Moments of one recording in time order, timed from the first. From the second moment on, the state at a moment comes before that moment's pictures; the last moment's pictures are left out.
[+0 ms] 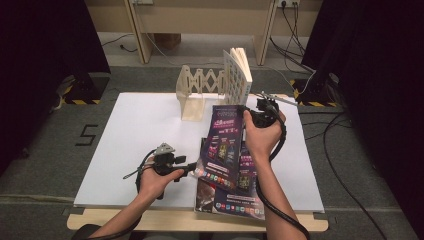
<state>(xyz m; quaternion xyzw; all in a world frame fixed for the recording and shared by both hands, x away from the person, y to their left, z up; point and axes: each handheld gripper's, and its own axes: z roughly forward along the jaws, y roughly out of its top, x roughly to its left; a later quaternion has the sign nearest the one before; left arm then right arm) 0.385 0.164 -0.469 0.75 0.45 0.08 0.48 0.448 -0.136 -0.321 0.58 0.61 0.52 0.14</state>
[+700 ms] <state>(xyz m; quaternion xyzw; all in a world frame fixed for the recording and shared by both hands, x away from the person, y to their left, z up) 0.380 0.175 -0.476 0.74 0.46 0.09 0.48 0.451 -0.132 -0.302 0.57 0.61 0.53 0.16</state>
